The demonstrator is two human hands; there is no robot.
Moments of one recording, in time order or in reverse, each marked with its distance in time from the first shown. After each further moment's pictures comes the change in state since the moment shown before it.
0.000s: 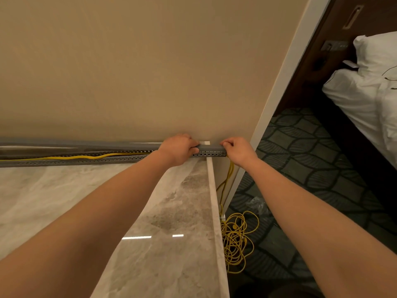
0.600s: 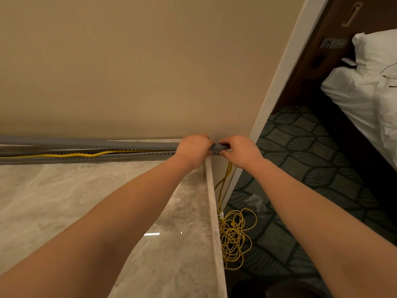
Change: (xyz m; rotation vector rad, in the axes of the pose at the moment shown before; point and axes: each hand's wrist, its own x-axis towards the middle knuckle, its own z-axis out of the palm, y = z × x) left_hand 0.008 0.053 0.007 0.183 0.153 0.052; right_hand -0.013 0.003 -0.013 -0.400 -0.019 -0.272
